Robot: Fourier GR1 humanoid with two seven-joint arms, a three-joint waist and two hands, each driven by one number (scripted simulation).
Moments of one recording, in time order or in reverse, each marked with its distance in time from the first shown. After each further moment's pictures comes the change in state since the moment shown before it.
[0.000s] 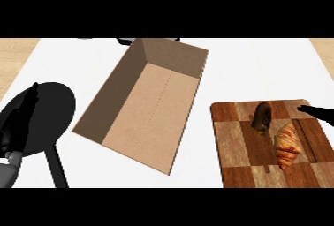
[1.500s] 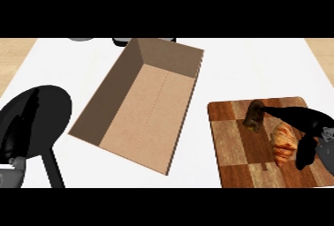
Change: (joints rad) left arm 0.050 -0.146 0.167 -0.007 -0.188 -0.096 -0.015; right arm -0.075 0.355 -0.119 0.008 0.323 0.262 0.069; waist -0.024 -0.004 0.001
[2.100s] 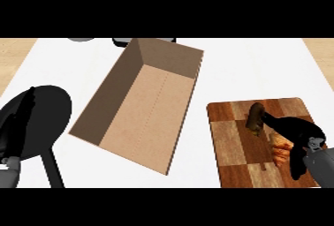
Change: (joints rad) left arm 0.008 -0.014 0.056 -0.052 -0.030 -0.059 0.036; right arm 0.067 0.076 0.007 -0.027 0.140 0.025 0.095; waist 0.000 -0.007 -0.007
